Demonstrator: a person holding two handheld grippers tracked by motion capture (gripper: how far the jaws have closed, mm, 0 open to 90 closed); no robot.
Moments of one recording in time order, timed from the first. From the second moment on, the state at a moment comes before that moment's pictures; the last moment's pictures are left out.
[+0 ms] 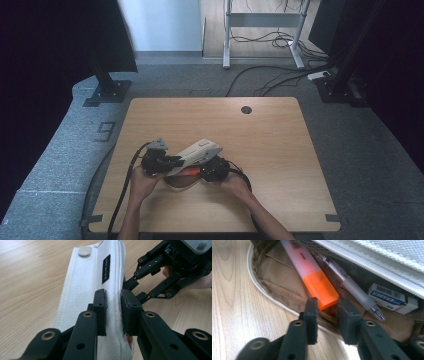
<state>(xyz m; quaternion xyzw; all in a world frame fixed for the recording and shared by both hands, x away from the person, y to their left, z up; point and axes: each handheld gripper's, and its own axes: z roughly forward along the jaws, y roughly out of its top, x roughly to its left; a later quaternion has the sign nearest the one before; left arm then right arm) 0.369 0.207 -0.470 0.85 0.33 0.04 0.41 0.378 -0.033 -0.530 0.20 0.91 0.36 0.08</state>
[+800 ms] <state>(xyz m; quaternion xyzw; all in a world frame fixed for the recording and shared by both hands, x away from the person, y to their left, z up) 0.369 0.204 -0.473 0.85 0.32 0.04 0.40 0.387 -0.024 -0.531 0.21 0.90 0.38 0.07</state>
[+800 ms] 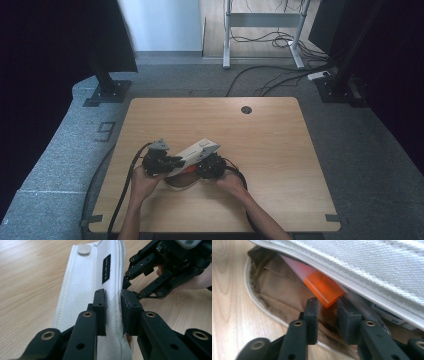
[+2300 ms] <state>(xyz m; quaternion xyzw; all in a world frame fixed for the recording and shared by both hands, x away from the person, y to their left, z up) 0.363 0.184 -0.509 0.86 0.32 0.03 0.40 0.380 -0.105 -0.527 0.26 0.89 0.38 0.06</state>
